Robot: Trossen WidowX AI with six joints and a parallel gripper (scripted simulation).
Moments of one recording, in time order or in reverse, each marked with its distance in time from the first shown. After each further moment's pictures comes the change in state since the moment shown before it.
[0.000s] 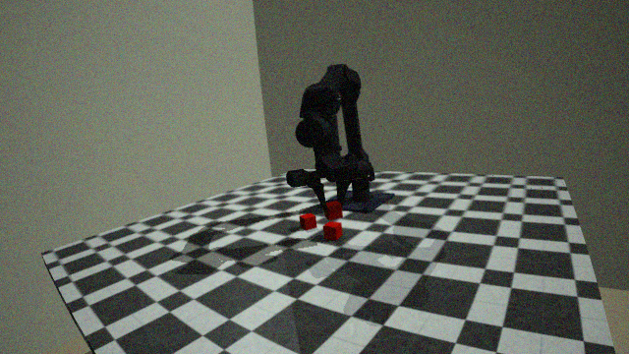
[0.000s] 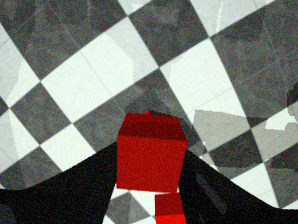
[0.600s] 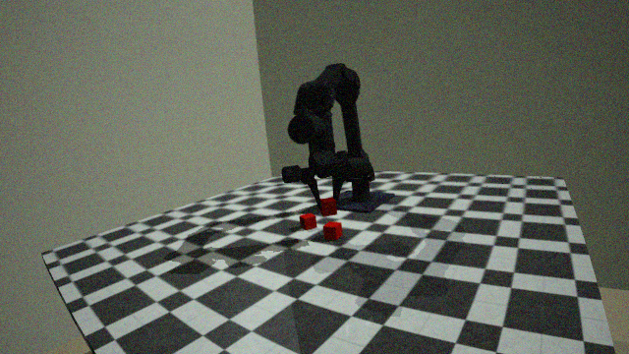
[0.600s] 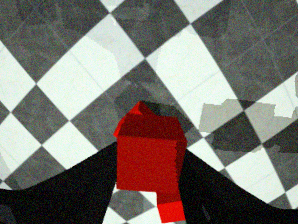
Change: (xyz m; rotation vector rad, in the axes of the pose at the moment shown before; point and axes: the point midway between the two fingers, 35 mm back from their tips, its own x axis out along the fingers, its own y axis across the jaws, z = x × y) arm -0.008 -0.009 -0.007 0.099 0.003 0.002
